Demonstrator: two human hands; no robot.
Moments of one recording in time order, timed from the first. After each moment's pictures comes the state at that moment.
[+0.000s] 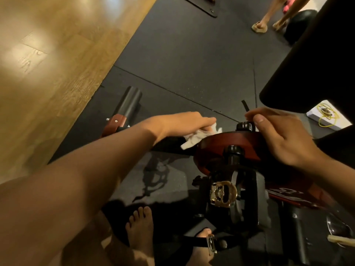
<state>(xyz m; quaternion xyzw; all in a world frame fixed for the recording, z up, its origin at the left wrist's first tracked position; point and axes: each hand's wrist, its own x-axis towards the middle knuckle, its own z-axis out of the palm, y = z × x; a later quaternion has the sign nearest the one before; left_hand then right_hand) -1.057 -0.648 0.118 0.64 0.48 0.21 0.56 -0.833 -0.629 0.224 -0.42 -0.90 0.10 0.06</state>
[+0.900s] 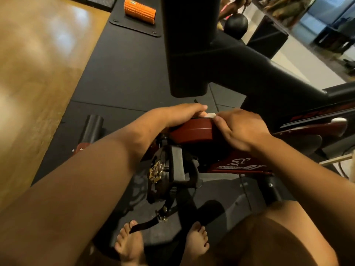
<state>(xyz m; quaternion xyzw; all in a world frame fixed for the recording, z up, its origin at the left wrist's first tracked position) -0.957 -0.636 0.208 0.63 0.49 0.20 0.57 -0.766 -0.666 0.255 -0.53 -0.85 -0.03 -0.06</state>
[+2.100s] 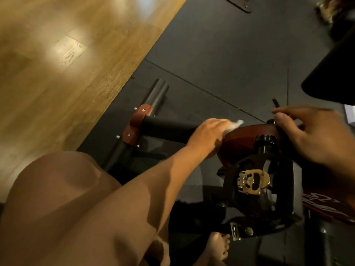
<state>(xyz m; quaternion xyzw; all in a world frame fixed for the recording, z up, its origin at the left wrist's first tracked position) -1.009 -0.682 0.021 0.66 0.59 0.41 0.20 -0.846 -0.640 0.218 -0.49 -0.87 0.02 -0.04</state>
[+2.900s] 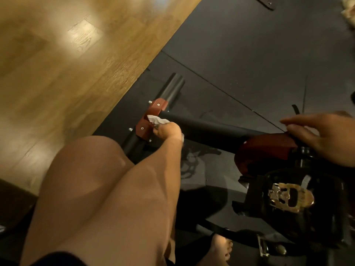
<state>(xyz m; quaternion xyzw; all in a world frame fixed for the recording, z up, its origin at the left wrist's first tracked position) -1.096 -0.703 -0.049 -0.11 0.77 0.42 0.47 -0.878 -0.616 0.221 -0.41 -0.88 0.06 -0.24</state>
